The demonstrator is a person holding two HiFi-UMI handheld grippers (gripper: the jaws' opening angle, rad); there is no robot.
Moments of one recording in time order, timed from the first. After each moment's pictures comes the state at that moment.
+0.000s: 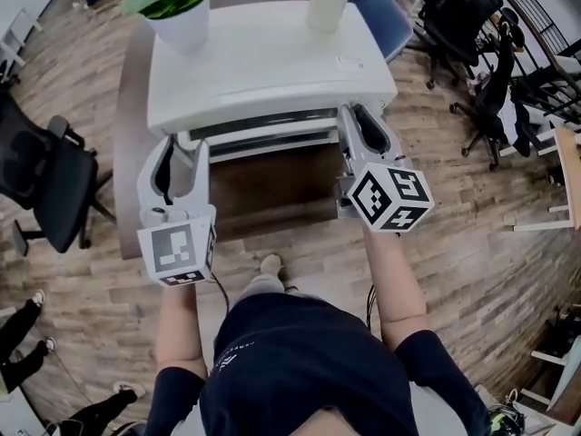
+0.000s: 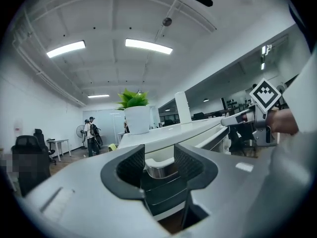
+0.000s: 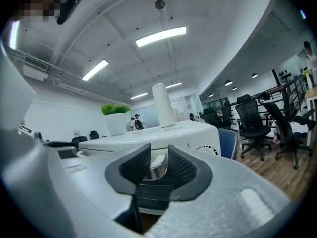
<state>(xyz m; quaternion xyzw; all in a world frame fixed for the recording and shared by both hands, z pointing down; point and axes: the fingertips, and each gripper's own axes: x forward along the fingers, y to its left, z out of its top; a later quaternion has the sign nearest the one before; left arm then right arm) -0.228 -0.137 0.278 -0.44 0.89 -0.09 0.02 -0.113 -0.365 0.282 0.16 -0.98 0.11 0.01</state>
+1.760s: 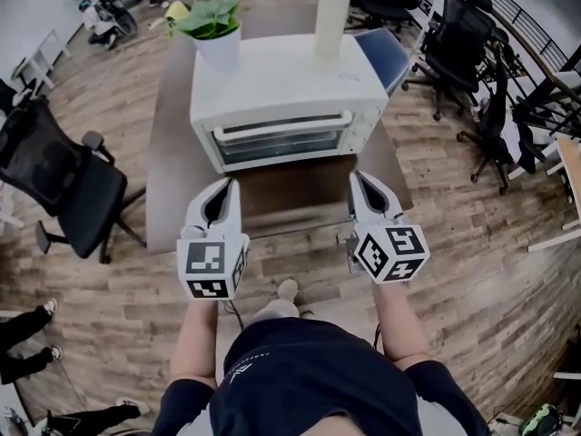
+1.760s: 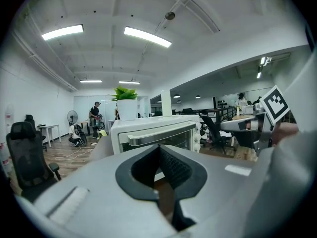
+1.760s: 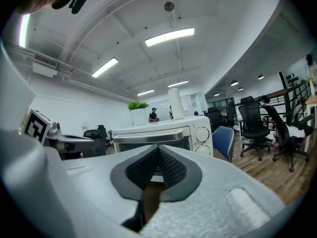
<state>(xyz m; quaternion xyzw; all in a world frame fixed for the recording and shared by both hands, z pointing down) -0.138 -0.099 0.301 -0.49 0.86 -0.08 -0.06 -0.016 -0.273 0.302 0.13 -0.99 0.09 0.04</state>
